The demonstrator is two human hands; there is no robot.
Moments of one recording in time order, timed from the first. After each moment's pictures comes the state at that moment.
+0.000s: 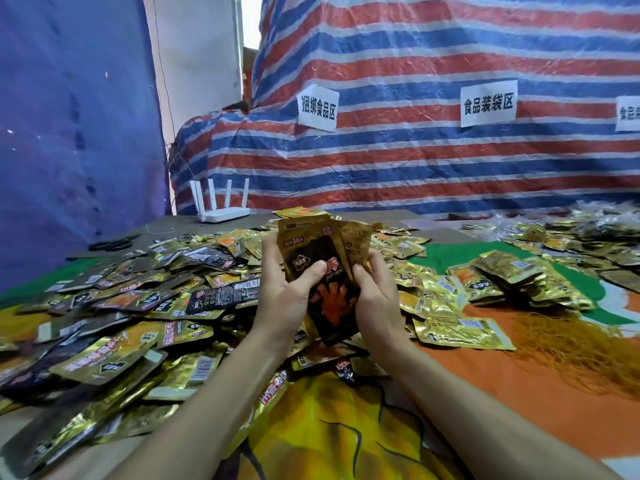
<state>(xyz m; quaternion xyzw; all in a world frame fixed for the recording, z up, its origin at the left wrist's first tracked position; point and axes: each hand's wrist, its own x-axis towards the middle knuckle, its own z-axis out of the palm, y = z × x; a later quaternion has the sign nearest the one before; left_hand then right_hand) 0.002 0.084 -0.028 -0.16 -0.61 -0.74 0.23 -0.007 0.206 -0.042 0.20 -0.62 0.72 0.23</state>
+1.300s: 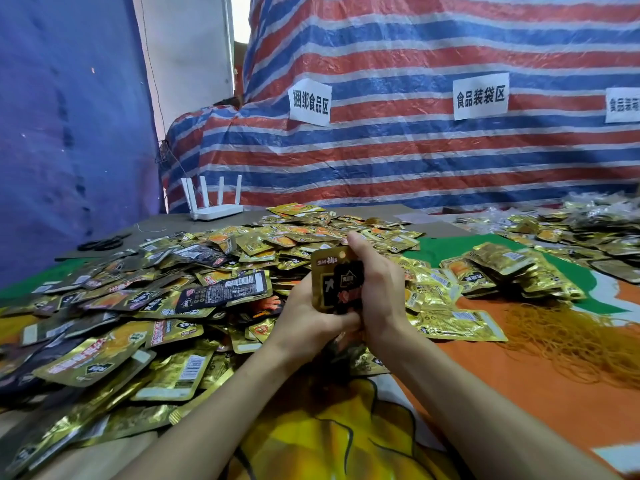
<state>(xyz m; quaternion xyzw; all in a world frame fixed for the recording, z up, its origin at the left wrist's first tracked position) 0.005 0.095 -0.050 -0.28 -0.71 -0.63 0.11 0.003 0.209 -0.025 0.12 -0.57 0.78 0.20</state>
